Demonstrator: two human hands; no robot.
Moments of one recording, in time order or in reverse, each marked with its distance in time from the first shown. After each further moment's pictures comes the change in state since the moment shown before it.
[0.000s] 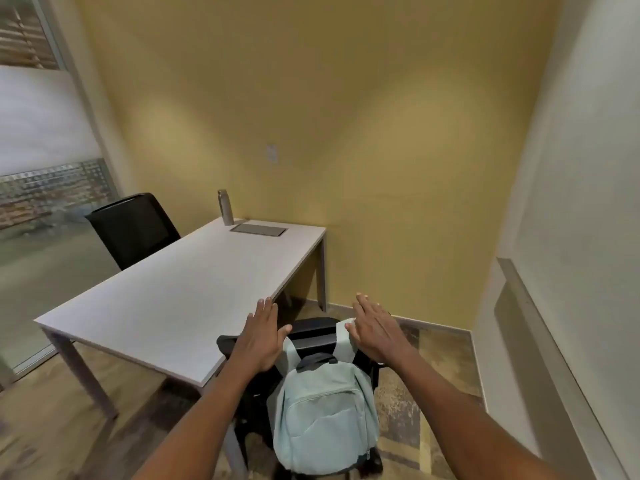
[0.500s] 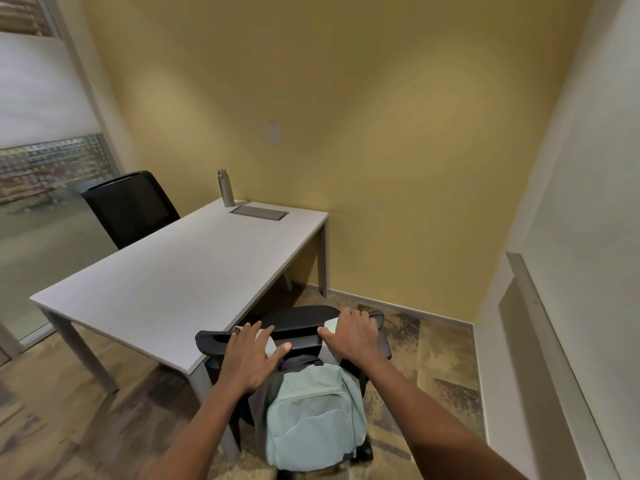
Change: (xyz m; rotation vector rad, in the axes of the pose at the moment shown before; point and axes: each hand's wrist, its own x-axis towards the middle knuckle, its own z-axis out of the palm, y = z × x) left_hand -0.009 0.007 0.049 -0.019 -0.036 -0.155; right_hand 0.034 -0.010 0.030 0.144 -0.068 0.276
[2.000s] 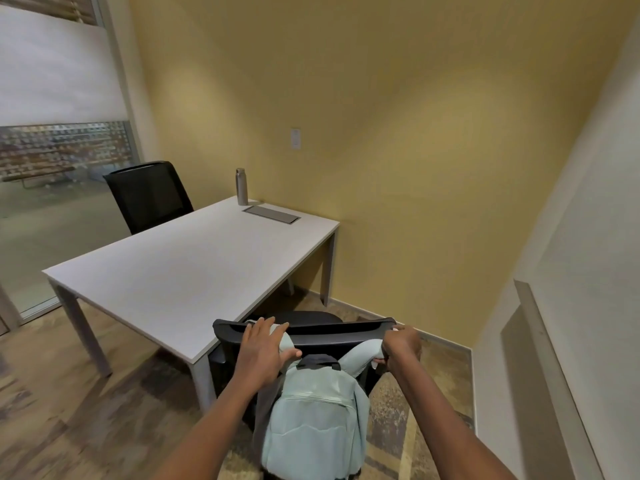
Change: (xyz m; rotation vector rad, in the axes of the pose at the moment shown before) left_hand -0.002 -0.004 0.010 -0.025 0.113 0.023; right_hand -0.003 0.031 -0.022 0.897 0.157 0.763
